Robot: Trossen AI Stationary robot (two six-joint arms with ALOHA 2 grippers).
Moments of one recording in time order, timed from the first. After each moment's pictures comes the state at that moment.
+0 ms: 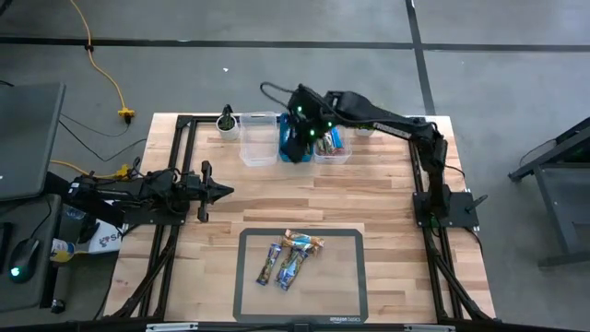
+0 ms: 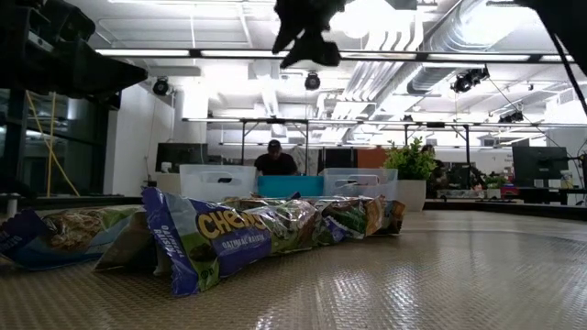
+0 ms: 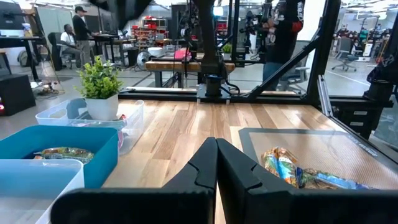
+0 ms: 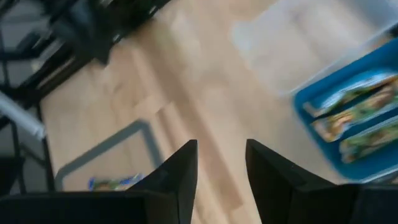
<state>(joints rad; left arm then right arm) -0.09 0.01 0.02 0.02 -0.14 -0.01 -0.29 1.99 2.15 -1.06 -0.23 0.36</state>
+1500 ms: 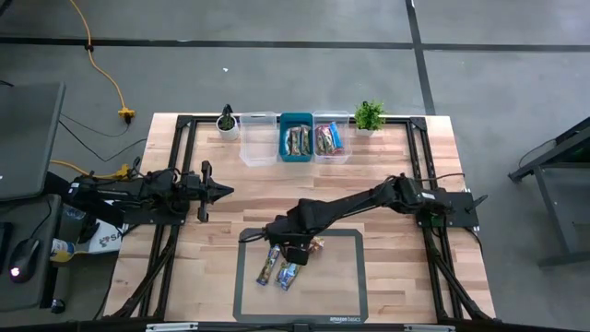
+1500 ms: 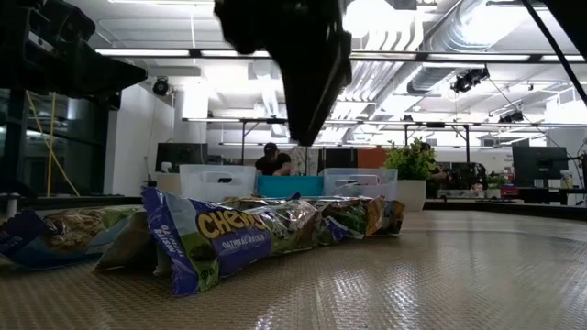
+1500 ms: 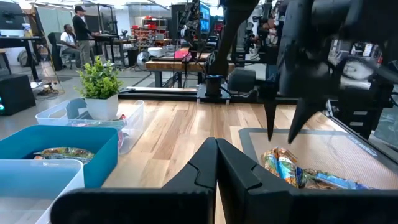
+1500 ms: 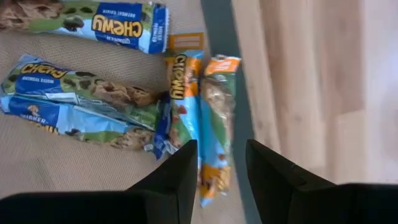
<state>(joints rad) -0.09 0.01 0.02 0.02 -0.14 -0.01 0.26 2.31 2.15 -1.28 0.08 0.50</state>
